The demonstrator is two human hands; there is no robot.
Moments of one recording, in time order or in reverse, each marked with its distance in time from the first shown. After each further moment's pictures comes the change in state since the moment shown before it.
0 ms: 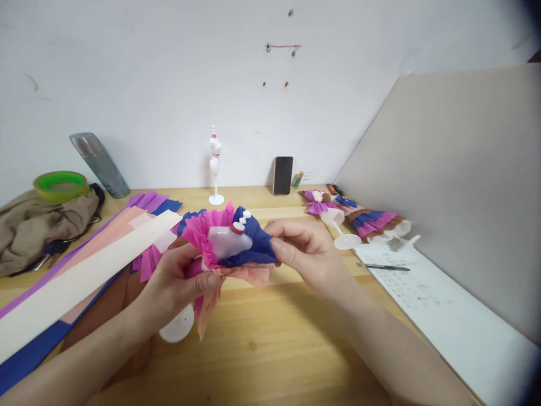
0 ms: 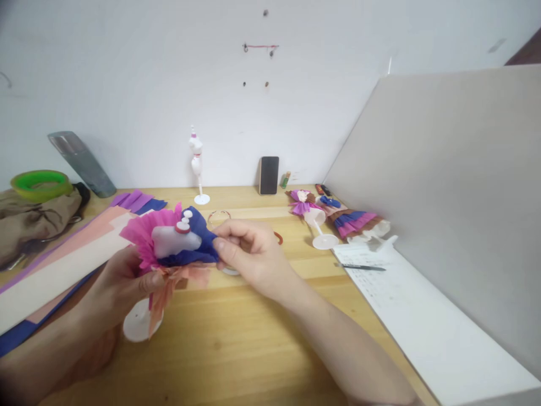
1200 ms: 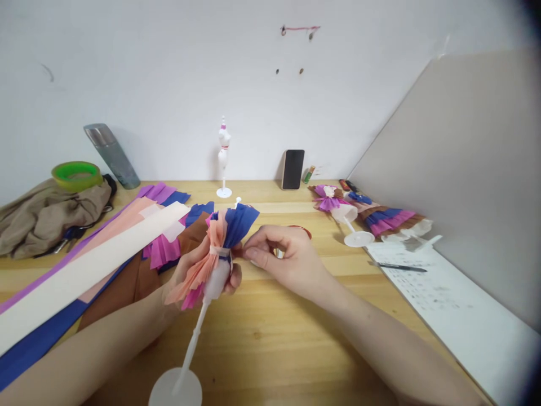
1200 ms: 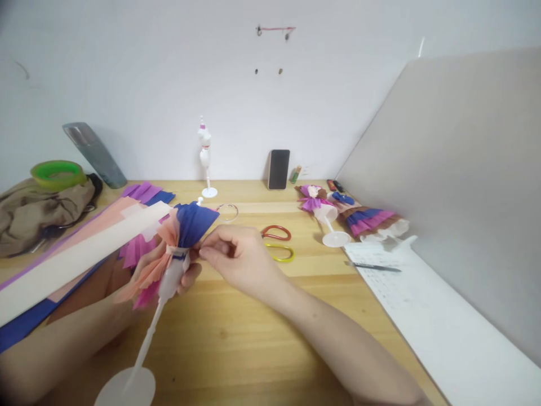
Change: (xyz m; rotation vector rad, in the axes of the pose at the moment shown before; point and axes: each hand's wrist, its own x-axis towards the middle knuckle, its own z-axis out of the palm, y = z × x) left_hand 0.016 -0.039 0.001 -0.792 -0.363 -0.420; right_hand 0.005 0.026 0.024 -0.248 -0.019 -0.004
